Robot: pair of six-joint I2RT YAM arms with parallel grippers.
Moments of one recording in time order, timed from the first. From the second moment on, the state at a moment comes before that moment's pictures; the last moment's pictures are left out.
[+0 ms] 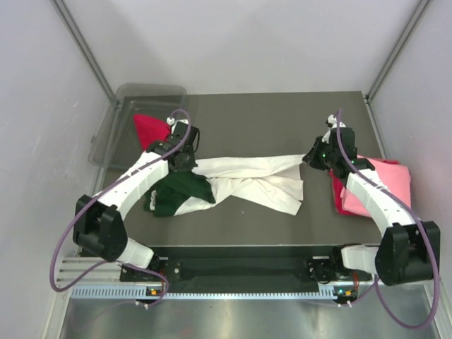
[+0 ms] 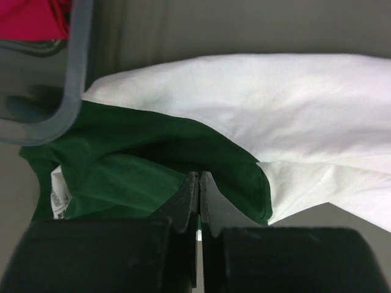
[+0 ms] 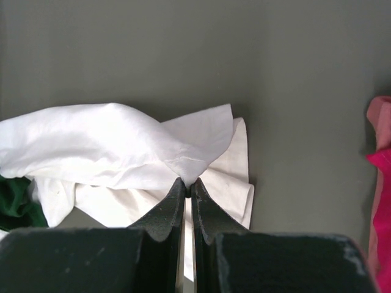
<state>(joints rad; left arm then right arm) -0.45 1.48 1.16 -0.68 -0.29 -0.50 0.14 1.21 0.86 -0.30 -0.13 0.41</state>
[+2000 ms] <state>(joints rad) -0.20 1.14 1.51 -0.78 -0.12 -0.45 0.05 1.71 1.44 -0.41 -0.11 0.43</state>
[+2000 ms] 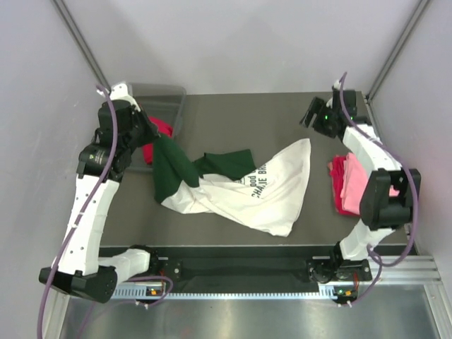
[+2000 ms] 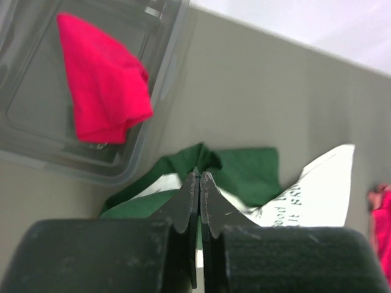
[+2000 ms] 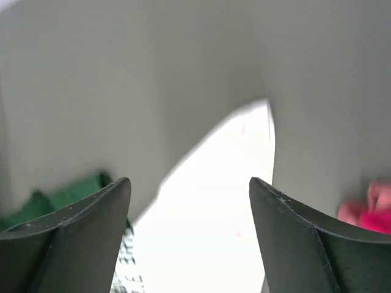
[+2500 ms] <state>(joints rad) -0.20 0.92 1.20 -0.73 -0.12 -0.44 0.09 0.84 0.50 -0.36 -0.27 0.52</state>
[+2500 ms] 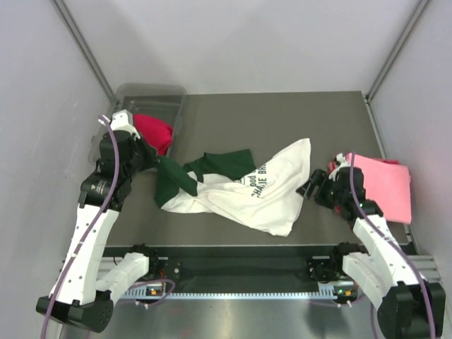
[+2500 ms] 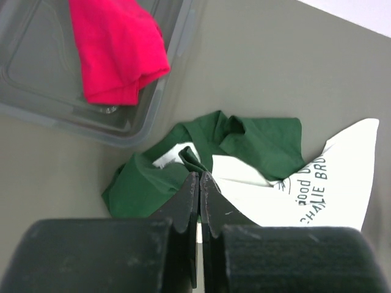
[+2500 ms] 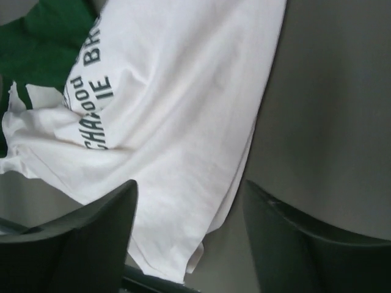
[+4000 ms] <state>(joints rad) -0.20 0.85 1.08 -0.68 -0.20 -0.48 0.67 0.83 0.53 -0.51 0.02 0.82</state>
